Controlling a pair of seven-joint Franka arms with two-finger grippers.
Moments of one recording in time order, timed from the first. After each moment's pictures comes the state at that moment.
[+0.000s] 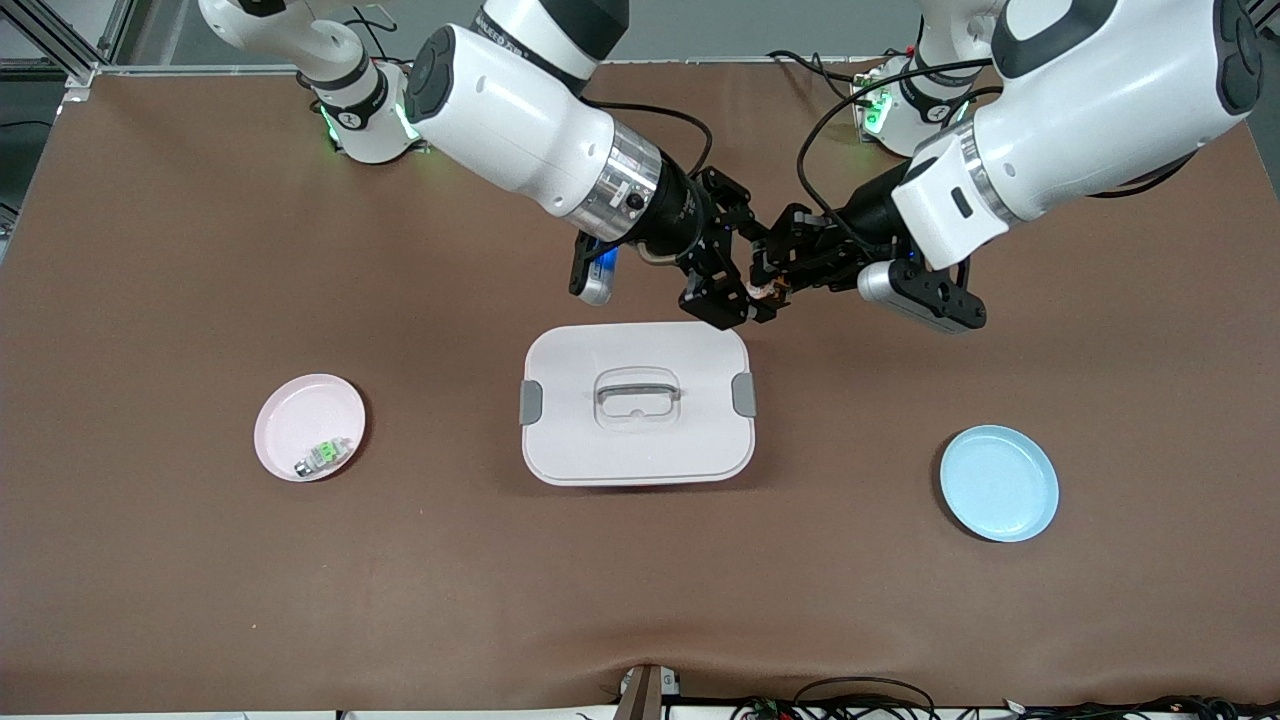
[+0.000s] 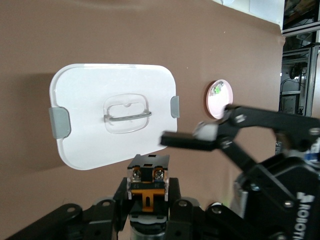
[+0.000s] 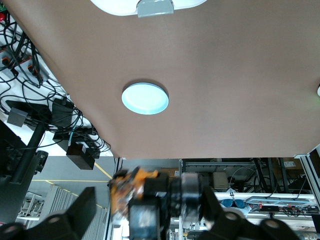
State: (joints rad) left arm -0.18 0.19 -0.26 -1.46 -0.57 1.86 -0.28; right arm 0.71 0.58 0.04 -1.03 0.63 2.26 2.14
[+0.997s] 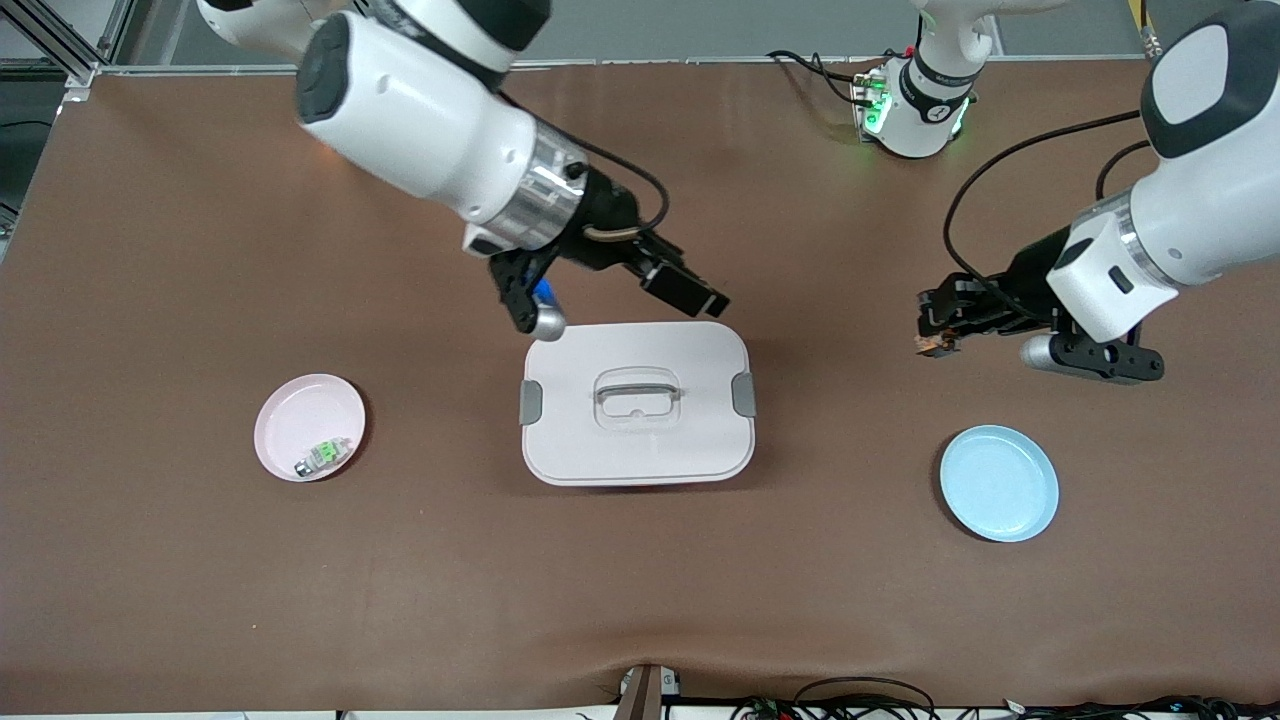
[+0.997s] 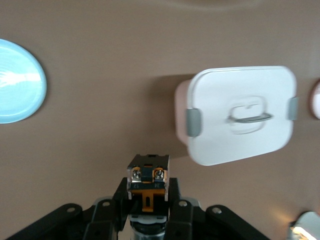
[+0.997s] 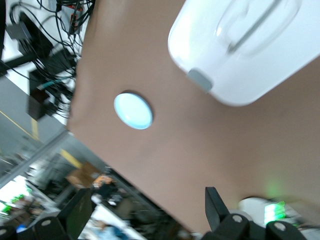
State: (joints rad) left arm 0.03 0.20 -0.24 -1.48 -0.26 1.68 -0.12; right arm 0.57 0.53 0.03 -0.99 0.59 1.91 1.30
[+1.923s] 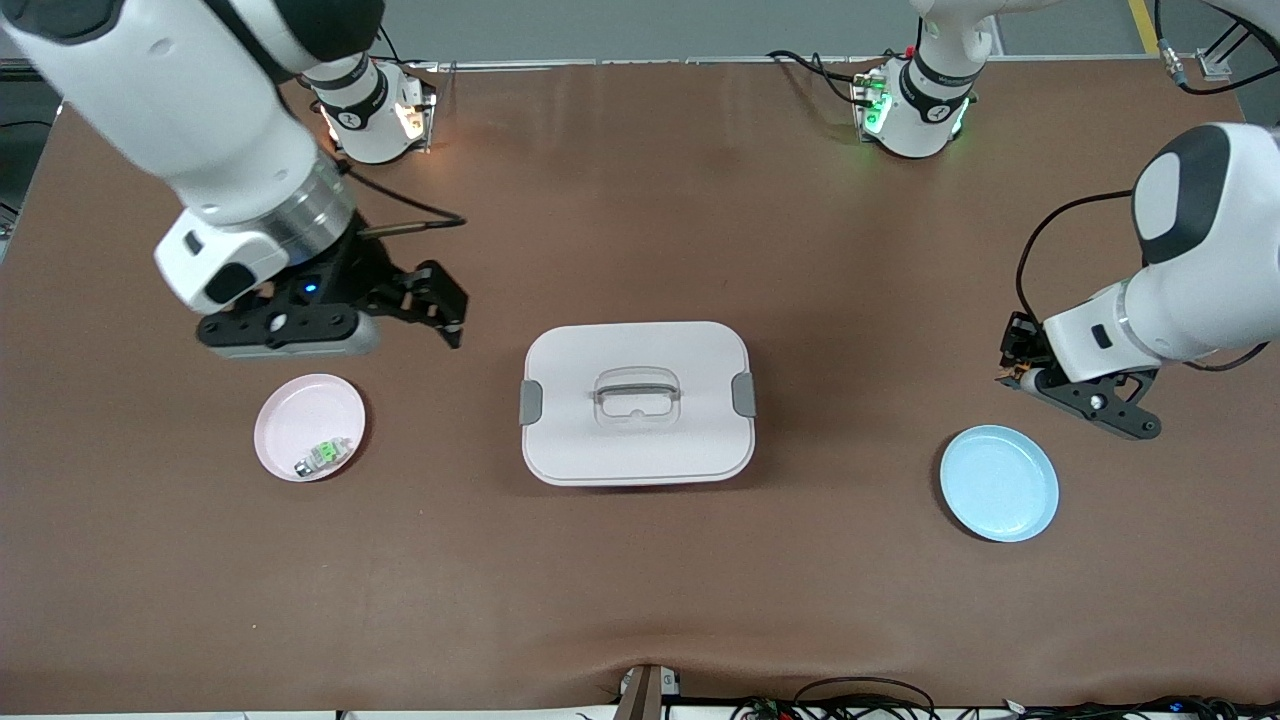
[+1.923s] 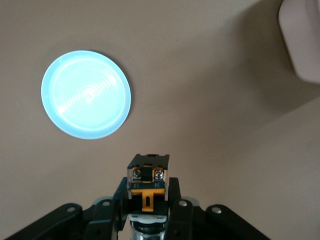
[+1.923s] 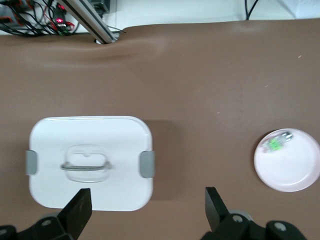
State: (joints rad) left arm 0.11 0.27 -0.24 -1.62 0.04 1.77 0.40; right arm 0.38 0.42 0.02 -0.99 0.04 1.58 0.36
